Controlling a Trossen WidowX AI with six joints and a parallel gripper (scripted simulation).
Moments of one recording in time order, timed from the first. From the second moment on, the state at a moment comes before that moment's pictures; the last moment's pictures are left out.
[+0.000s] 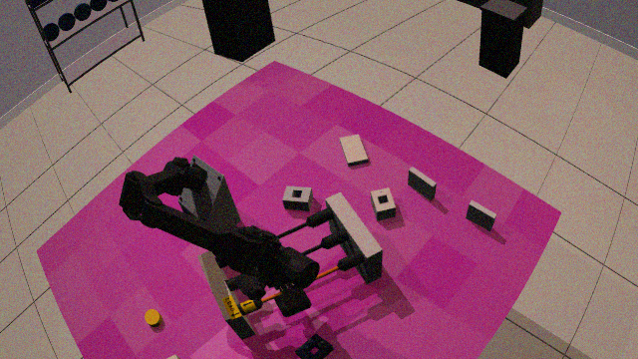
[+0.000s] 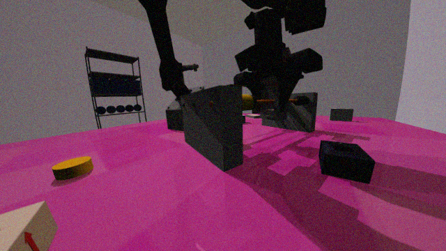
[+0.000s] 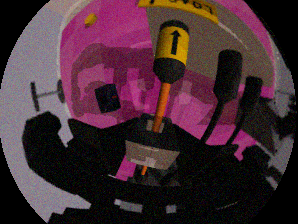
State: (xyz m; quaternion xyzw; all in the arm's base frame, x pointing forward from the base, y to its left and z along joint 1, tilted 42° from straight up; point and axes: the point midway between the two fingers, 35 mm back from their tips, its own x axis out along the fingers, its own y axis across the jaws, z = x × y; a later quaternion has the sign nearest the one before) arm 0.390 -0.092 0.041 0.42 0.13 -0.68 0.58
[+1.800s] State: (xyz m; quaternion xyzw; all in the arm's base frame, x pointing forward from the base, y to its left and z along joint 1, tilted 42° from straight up) arm 0.390 -0.092 0.039 0.43 0.12 -0.67 0.60
